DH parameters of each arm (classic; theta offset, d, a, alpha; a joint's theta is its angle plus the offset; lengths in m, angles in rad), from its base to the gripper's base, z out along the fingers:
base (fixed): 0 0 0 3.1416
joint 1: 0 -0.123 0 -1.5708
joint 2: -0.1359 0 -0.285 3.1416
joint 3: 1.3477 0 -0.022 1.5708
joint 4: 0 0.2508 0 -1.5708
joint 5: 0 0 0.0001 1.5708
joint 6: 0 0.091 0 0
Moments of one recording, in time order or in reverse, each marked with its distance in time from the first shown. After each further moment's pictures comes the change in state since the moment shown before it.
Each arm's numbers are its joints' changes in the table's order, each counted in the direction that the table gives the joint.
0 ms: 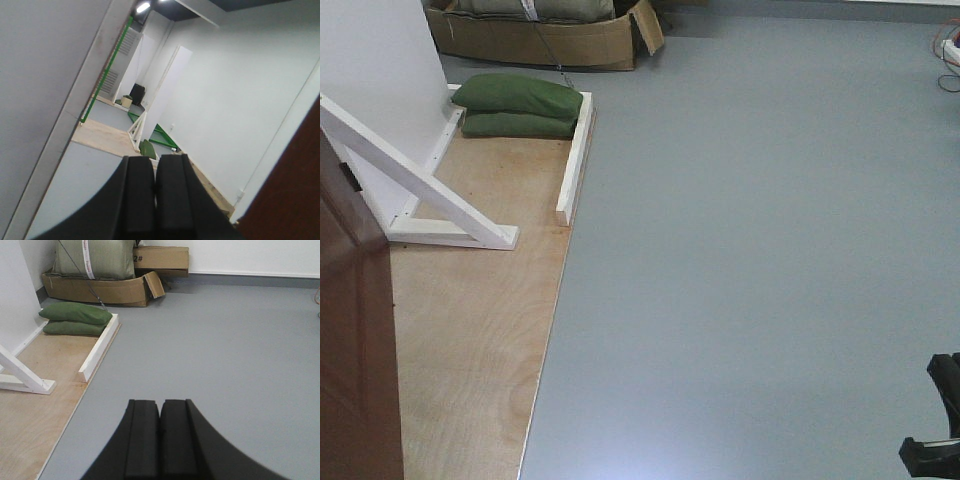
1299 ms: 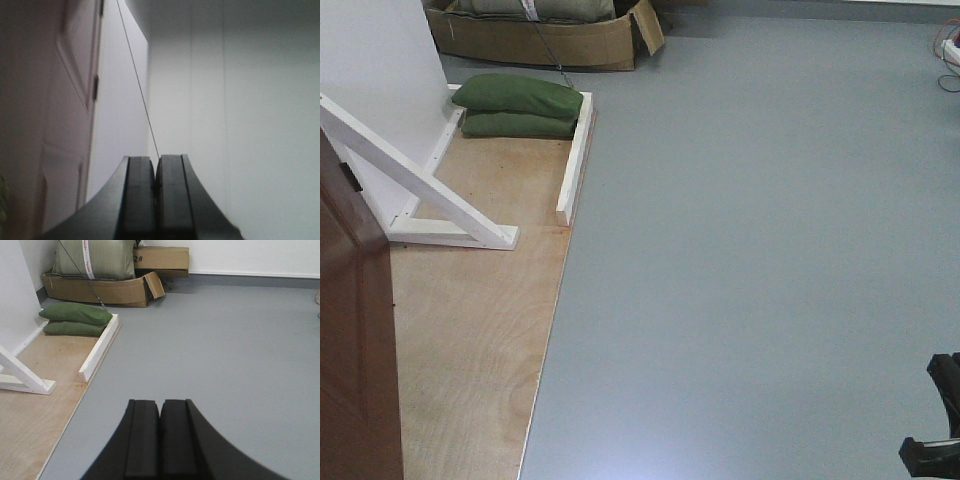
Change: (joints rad) left arm 0.043 0.453 0.421 1.128 0.697 -0.958; right arm 0.000 0.000 0.000 0.000 0.000 0.000
